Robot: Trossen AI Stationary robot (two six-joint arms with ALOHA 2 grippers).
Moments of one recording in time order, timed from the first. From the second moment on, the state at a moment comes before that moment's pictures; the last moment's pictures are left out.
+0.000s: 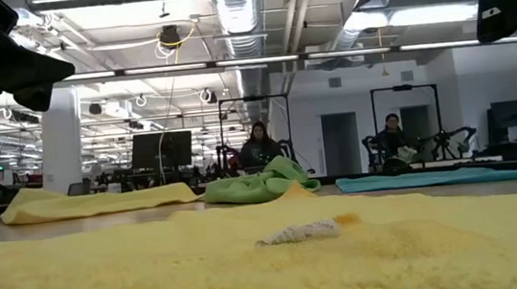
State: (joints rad) left arm -0.54 0.01 0.08 -0.19 -0.64 -0.16; right arm 0.69 0.01 0.01 0.07 0.50 -0.26
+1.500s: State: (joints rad) left arm -0.54 0.01 0.08 -0.13 -0.67 -0.15; right arm 0.69 0.01 0.01 0.07 0.50 -0.26
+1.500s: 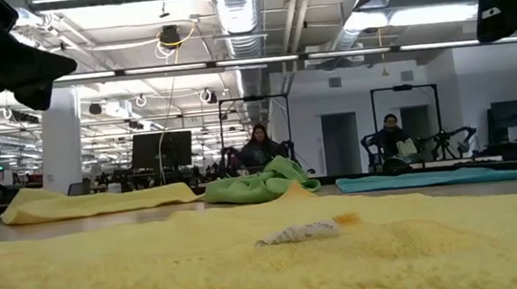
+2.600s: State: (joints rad) left arm -0.52 0.60 0.75 -0.39 -0.79 -0.12; right arm 0.69 0.01 0.01 0.07 0.53 -0.26
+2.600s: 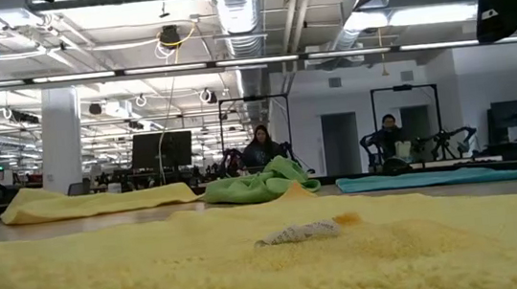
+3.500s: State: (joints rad) left arm -0.49 0.73 0.91 -0.66 -0.70 -0.39; right arm 0.69 0.01 0.01 0.12 0.53 0.29
